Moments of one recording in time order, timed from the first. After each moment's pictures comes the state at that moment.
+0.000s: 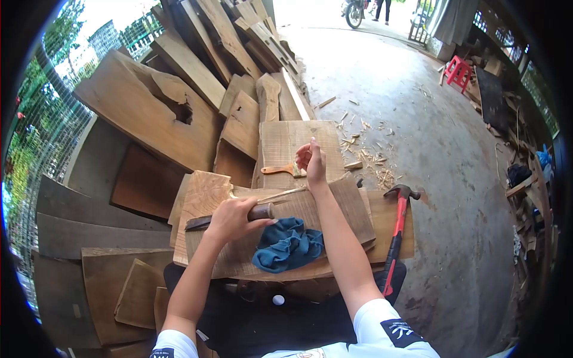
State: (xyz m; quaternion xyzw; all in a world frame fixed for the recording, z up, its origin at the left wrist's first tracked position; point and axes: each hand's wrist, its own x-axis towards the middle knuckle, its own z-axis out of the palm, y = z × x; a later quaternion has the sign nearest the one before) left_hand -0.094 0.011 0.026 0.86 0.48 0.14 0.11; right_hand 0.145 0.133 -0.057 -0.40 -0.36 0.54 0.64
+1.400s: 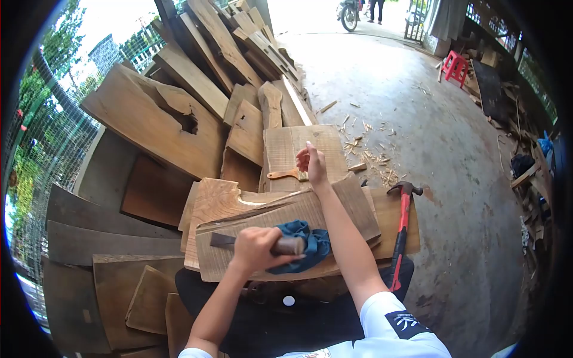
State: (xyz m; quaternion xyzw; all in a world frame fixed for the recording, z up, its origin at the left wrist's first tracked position) left_hand -0.064 -0.057 0.034 0.89 0.37 0.27 0.07; right_hand 0.138 0.140 -0.056 -0.40 -0.35 0.54 0.65
